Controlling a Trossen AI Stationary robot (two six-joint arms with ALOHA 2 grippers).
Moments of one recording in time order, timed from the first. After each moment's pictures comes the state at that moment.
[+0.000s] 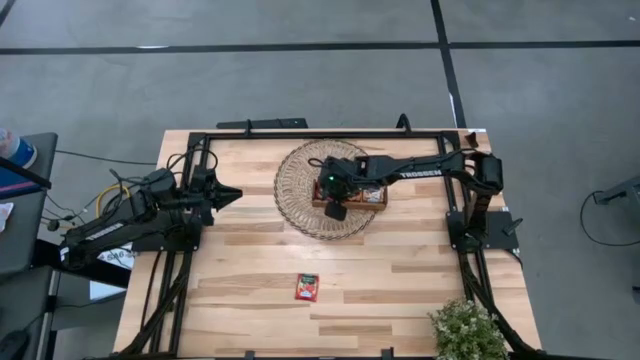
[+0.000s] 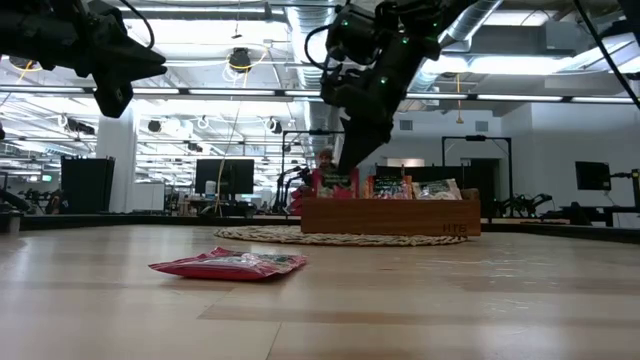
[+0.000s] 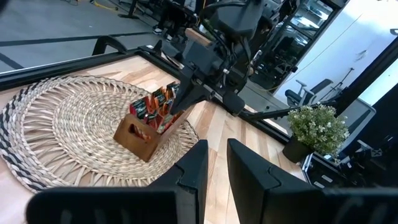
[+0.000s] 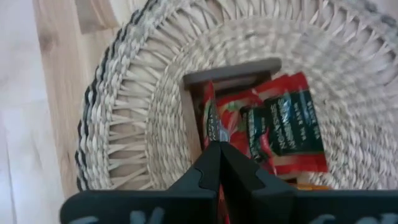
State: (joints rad) left arm 0.43 0.13 0.29 -0.23 0.27 -0.49; right arm -0.17 1.85 1.36 -0.57 0.05 0.00
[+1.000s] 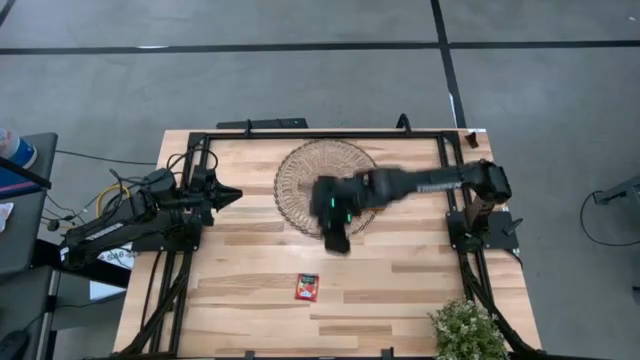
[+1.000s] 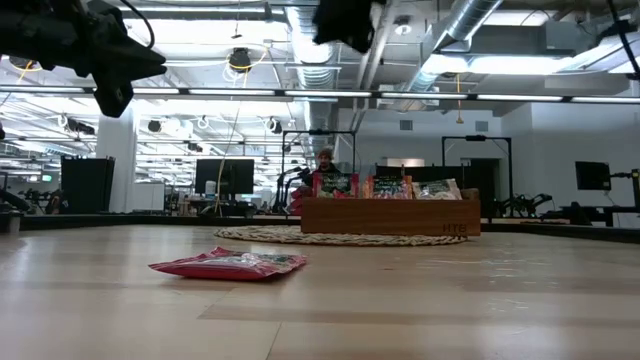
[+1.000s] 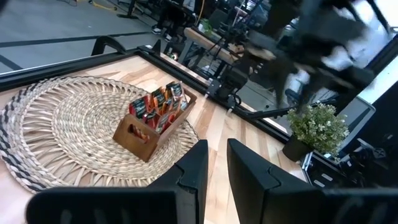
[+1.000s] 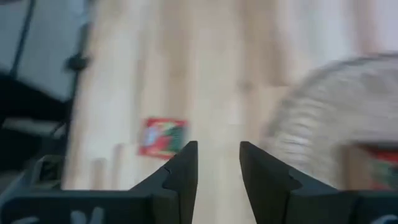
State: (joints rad) left arm 0.42 0.13 0.29 -0.23 0.27 -0.49; right arm 0.06 1.82 1.73 -0.85 -0.18 0.11
